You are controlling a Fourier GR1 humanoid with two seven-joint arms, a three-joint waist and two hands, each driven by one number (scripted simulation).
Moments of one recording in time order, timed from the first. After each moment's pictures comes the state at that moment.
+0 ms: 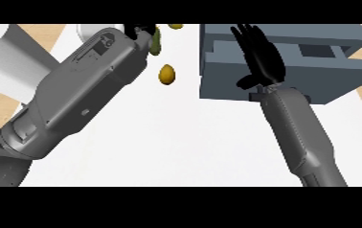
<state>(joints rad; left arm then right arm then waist) -1.21 0.30 -0.60 -0.88 0.90 0.84 -0.02 -0.70 -0.13 -0.02 -0.91 1.25 -0.29 -0.13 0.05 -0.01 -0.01</state>
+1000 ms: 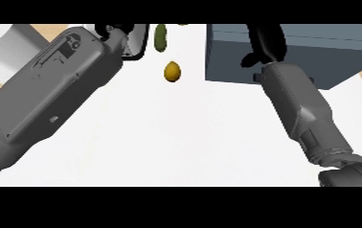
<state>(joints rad) -1.15 0.43 -0.58 -1.07 0.84 0.85 0.10 -1.03 -0.18 -0.17 -0.36 1.30 -0.64 -0.13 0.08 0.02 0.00</state>
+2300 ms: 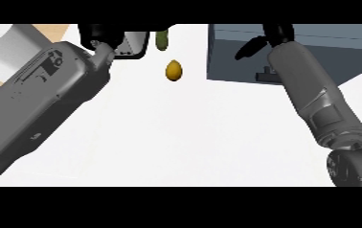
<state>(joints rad) -1.06 0.49 -0.58 -1.25 0.80 0.85 0.16 -1.20 -0.23 -0.50 -0.19 0.99 -0.38 -0.40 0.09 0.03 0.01</state>
